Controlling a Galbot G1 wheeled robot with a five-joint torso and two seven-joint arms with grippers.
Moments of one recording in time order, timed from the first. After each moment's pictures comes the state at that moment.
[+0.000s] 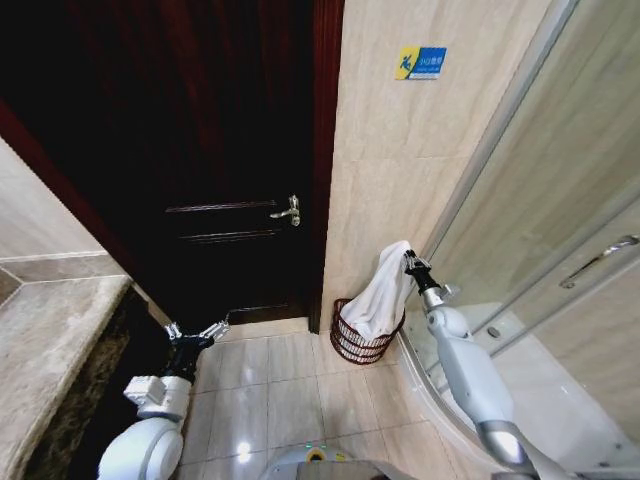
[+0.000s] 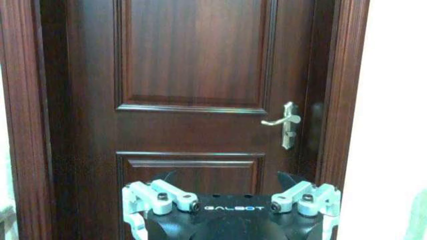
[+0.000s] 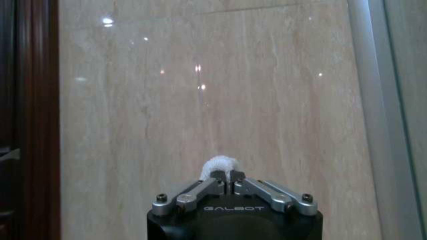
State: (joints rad) left arm 1.73 -1.27 -0.70 -2.28 -0.37 0.05 -0.04; right arm -0.80 1.19 0.55 1.23 0.51 0.28 -0.33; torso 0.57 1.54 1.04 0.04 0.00
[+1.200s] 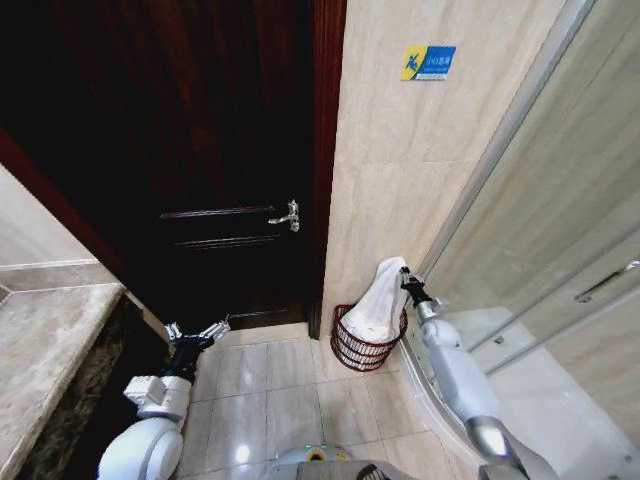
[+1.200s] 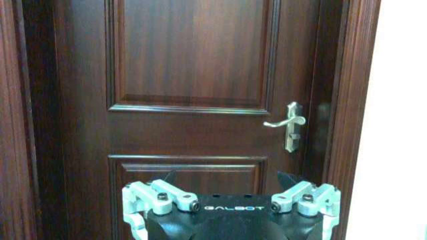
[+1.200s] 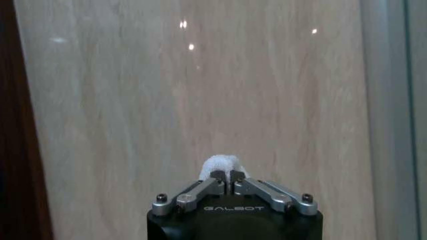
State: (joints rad) left arm 1.73 -1.27 -0.70 -2.28 -0.37 0.05 -0.04; right arm -0.83 1.25 0.55 1.03 0.45 0.32 -0.36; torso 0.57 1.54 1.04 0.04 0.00
